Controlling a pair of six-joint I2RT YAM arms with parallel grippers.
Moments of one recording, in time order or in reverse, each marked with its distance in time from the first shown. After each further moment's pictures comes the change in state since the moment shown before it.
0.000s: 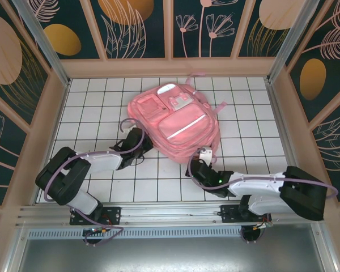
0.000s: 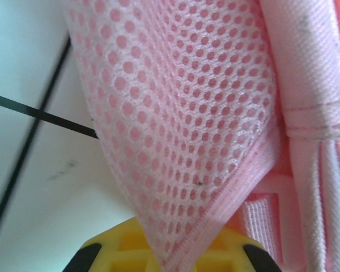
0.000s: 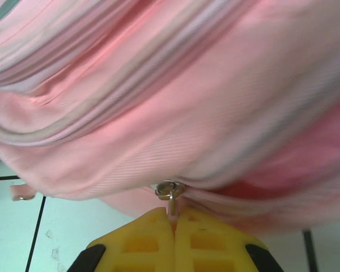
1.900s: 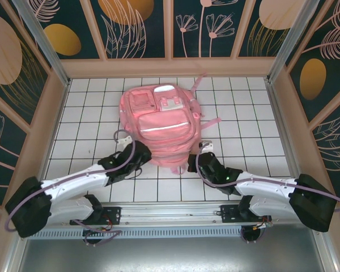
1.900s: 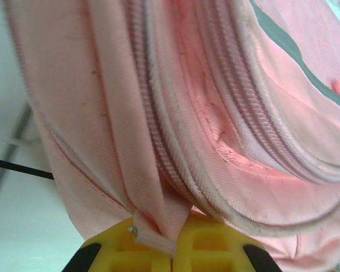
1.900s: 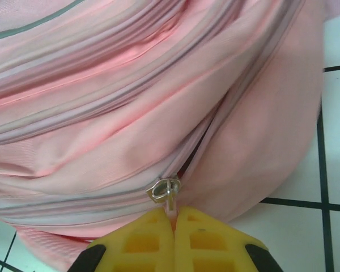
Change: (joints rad) left arm -0.217 -0.418 -0.060 -0.367 -0.173 -0.180; right arm -0.134 -0.080 -0.016 0.111 -0.214 -0.208
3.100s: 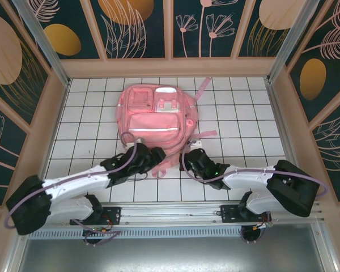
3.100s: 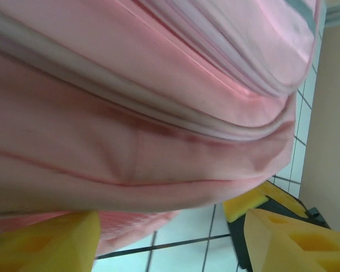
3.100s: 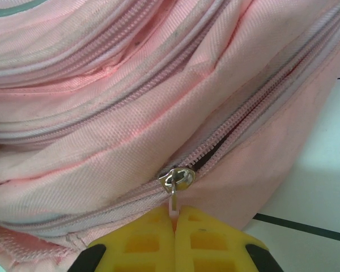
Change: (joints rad) left arm -0.109 0.082 0.045 0.085 0.212 -0.148; right arm 0.016 0.223 0.082 0.126 -0.059 -0.071
